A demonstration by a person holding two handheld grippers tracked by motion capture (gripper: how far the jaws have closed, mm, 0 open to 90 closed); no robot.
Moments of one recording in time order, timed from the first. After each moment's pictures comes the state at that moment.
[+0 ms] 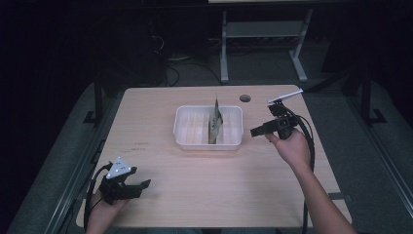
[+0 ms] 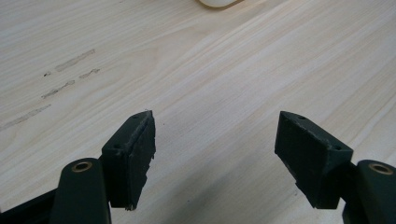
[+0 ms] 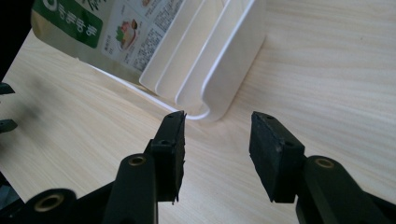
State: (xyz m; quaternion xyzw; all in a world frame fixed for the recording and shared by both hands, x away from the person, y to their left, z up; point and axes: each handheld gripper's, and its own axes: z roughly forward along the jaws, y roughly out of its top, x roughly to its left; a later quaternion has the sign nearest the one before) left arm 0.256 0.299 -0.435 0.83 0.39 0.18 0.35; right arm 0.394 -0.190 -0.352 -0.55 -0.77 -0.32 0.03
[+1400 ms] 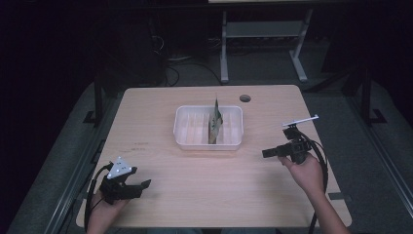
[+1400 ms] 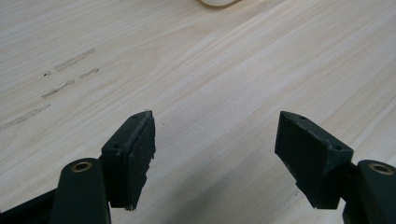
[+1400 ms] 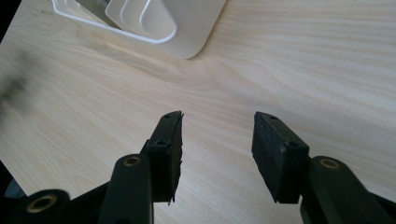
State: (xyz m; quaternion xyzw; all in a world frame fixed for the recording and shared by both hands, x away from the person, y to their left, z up) left arm 0.256 0.297 -0.435 0.83 0.39 0.18 0.35; right arm 0.349 -0.228 -0.402 -0.56 -0.76 -0.33 0.05
